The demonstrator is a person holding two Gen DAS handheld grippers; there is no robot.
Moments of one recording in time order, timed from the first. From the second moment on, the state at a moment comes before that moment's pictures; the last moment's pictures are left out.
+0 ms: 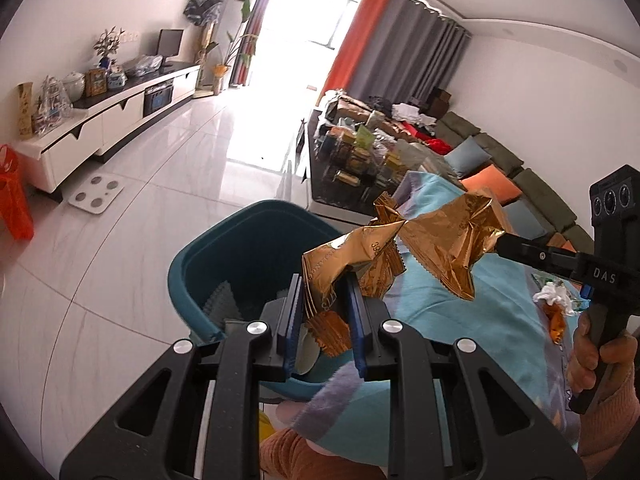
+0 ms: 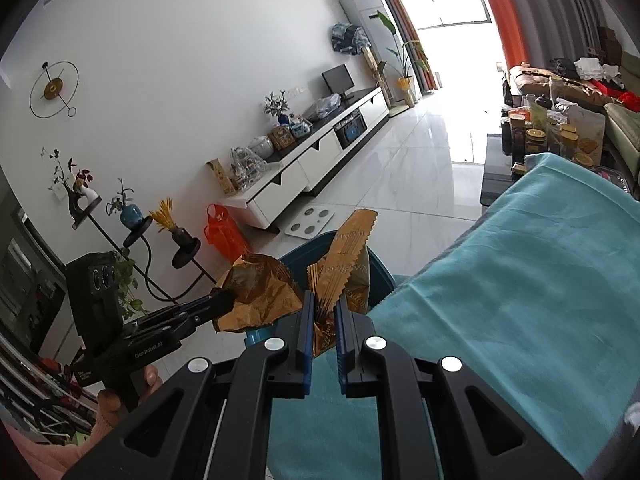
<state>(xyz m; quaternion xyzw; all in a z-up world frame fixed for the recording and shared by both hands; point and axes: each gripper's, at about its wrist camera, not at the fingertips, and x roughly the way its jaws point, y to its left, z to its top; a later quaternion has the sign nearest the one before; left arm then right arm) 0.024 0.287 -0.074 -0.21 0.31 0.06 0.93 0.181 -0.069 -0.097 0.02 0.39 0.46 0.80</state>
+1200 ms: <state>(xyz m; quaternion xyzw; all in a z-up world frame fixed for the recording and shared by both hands) 0.073 0.310 -0.130 -0.24 0.36 0.11 0.90 0.200 0.023 -0.145 -0.03 0.46 0.45 0.77</state>
